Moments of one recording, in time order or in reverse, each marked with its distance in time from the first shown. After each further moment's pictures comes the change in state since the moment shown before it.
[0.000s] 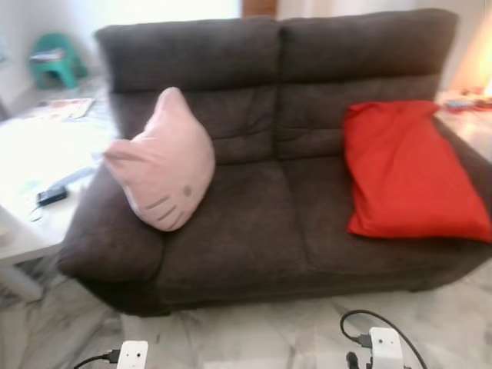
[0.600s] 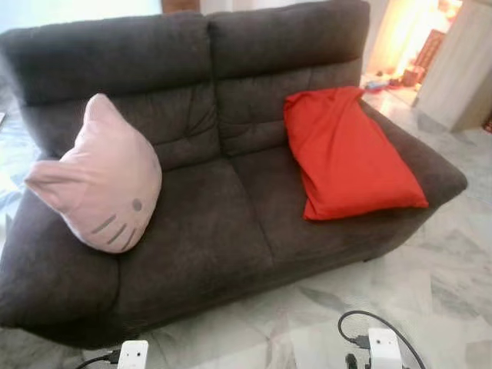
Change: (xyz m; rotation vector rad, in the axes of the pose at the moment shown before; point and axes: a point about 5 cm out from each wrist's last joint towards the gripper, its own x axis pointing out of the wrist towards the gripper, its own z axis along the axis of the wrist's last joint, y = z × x) left arm 0.000 0.000 -0.001 0.000 0.015 -0.028; right arm 0.000 0.002 -0.002 -0.014 0.014 0.000
